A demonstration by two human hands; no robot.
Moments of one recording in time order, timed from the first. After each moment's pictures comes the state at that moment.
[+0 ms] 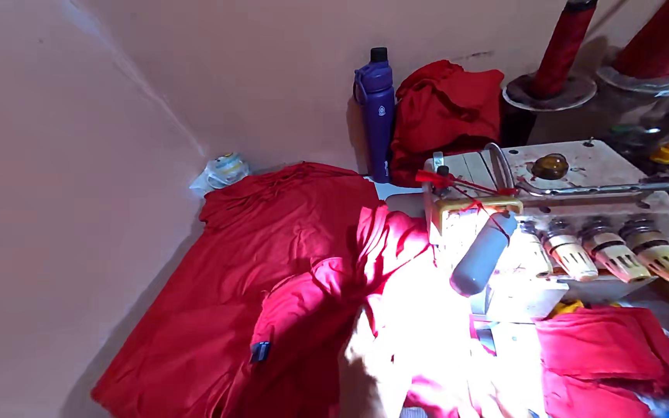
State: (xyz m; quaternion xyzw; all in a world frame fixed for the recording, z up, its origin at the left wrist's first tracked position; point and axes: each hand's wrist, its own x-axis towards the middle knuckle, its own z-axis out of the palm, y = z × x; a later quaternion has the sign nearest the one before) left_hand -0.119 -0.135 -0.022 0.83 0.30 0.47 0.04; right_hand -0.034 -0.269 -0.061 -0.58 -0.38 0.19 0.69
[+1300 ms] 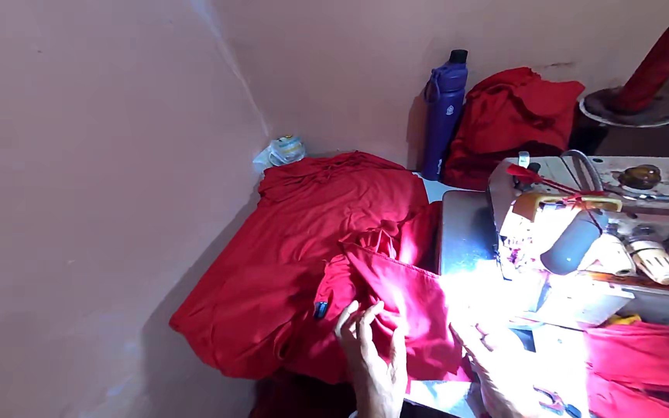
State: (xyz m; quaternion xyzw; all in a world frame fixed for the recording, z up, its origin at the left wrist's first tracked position) left_hand -0.180 -0.141 -0.074 0.69 0.43 0.56 0.16; right_hand -0.045 -0.198 -0.056 -0.50 -0.31 0.34 0.73
